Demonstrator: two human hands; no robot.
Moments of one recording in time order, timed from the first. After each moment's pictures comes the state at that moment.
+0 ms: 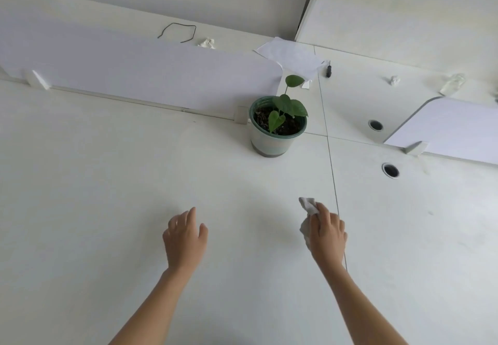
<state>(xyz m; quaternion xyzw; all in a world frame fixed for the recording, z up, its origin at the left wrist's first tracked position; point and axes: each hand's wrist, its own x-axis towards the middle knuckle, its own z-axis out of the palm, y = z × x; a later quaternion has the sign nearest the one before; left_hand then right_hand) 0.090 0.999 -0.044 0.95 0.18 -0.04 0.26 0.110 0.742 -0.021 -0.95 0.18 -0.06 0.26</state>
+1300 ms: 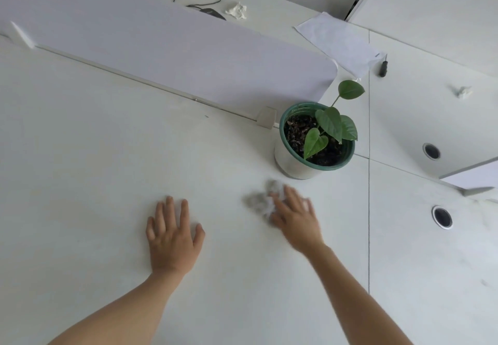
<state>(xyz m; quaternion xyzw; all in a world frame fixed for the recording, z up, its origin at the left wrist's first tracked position) 0.161 1.022 -0.100 0.97 0.21 -0.05 0.11 0.259 0.787 -0.076 -0.97 -0.17 0.17 0.05</state>
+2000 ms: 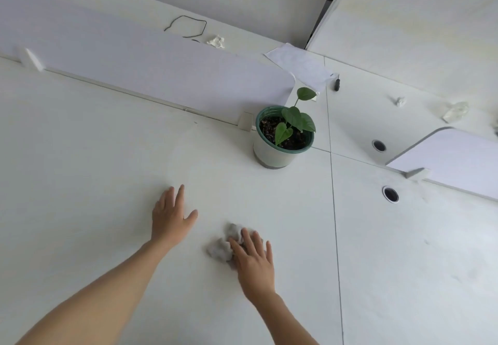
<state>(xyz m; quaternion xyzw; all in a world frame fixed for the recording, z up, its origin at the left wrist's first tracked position) 0.151 1.036 -0.065 0.95 0.16 -0.10 0.25 0.090 0.835 -0.072 -0.98 -0.08 0.16 0.04</state>
